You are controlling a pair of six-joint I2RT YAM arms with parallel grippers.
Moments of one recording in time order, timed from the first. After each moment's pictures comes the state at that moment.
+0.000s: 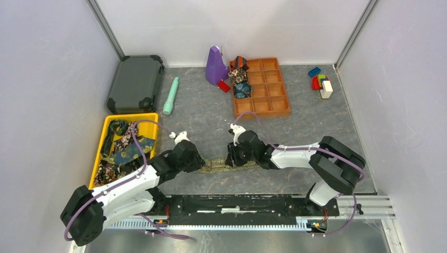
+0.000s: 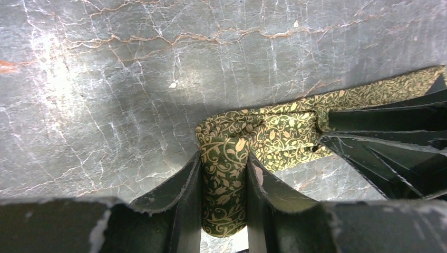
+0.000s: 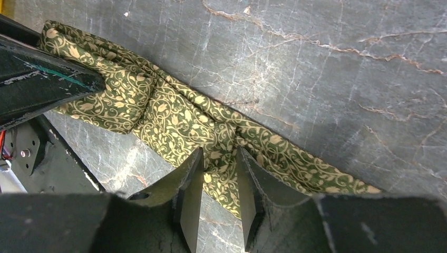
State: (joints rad) left arm -0.75 0.90 0.37 -0.33 -0.18 -0.95; right arm 0.93 1.60 0.65 0.24 -0.12 0.52
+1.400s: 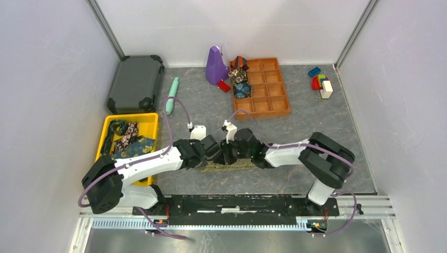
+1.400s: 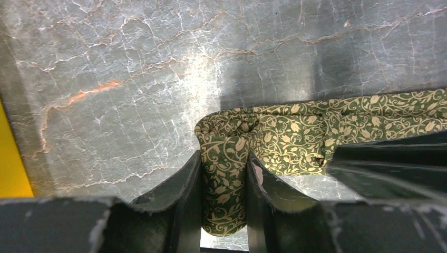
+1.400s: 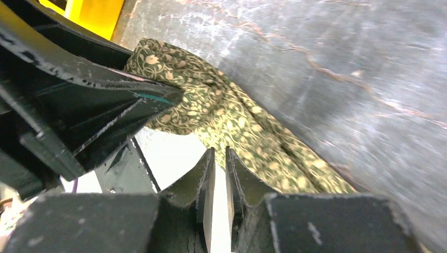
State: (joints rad) left arm -0.95 1.27 0.76 -0.75 -0.51 -0.89; right arm 0.96 1.74 0.71 0.50 -0.32 0.62
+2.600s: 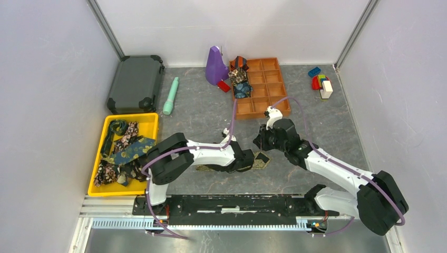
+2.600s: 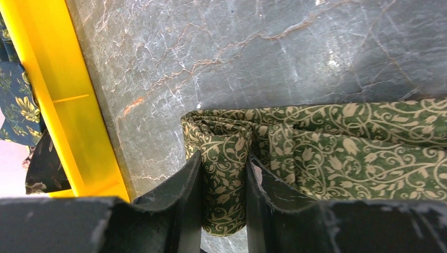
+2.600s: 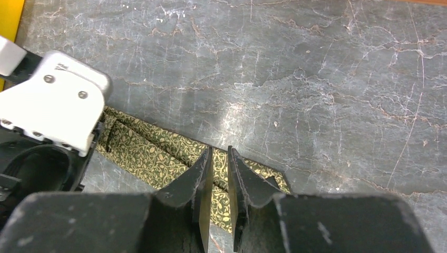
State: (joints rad) left arm -1.16 1.90 1.15 -1.09 -0.78 -0.96; right arm 0.62 1.13 0.56 -0.01 -0.05 0.41
